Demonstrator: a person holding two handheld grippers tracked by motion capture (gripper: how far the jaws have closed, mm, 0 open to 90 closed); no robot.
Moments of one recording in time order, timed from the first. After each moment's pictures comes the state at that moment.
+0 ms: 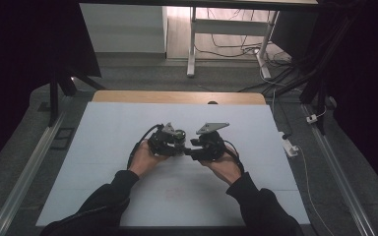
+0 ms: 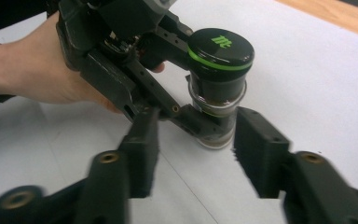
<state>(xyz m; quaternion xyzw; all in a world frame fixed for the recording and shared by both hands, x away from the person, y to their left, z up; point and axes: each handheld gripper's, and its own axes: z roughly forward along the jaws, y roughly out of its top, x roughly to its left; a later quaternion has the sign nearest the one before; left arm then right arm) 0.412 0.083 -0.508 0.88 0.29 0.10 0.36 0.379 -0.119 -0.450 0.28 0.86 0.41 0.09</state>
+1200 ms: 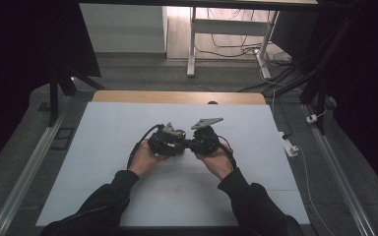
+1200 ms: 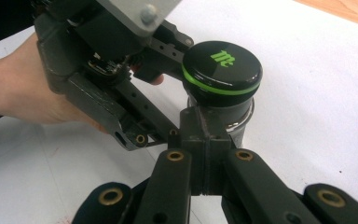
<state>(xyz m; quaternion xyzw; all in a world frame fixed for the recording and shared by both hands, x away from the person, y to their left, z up) 0.412 0.082 -0.507 0.89 0.29 0.10 0.35 0.395 -0.105 -0.454 0.28 0.86 0.42 0.08</state>
